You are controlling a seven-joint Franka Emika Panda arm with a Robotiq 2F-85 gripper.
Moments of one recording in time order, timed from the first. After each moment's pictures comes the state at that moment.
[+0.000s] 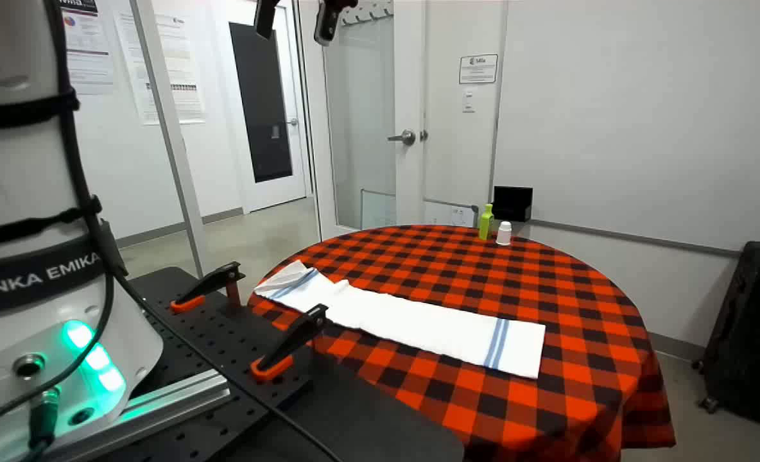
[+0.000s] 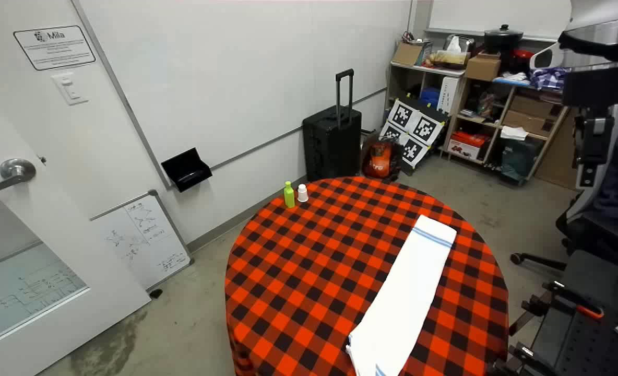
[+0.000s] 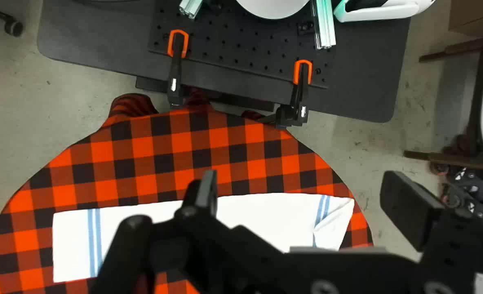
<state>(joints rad) 0.00 -0.61 -0.15 -2.51 -0.02 1.60 -0.28</state>
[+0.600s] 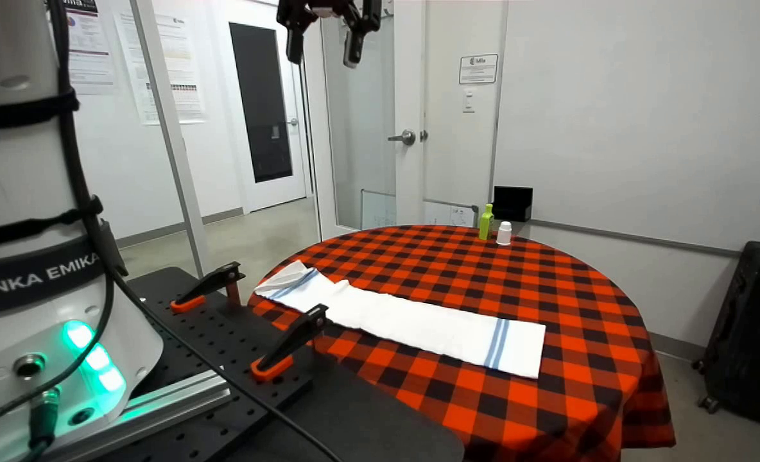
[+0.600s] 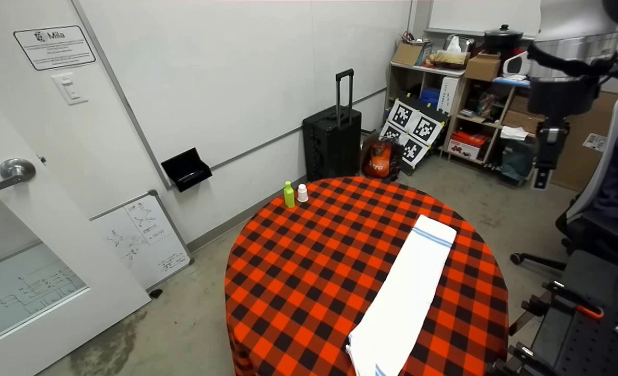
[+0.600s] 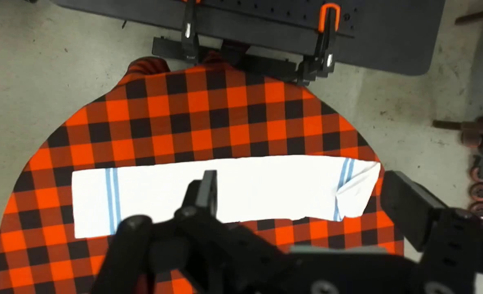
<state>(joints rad) 0.00 -0.51 -0.11 -2.51 -0.02 1.79 -0.25</state>
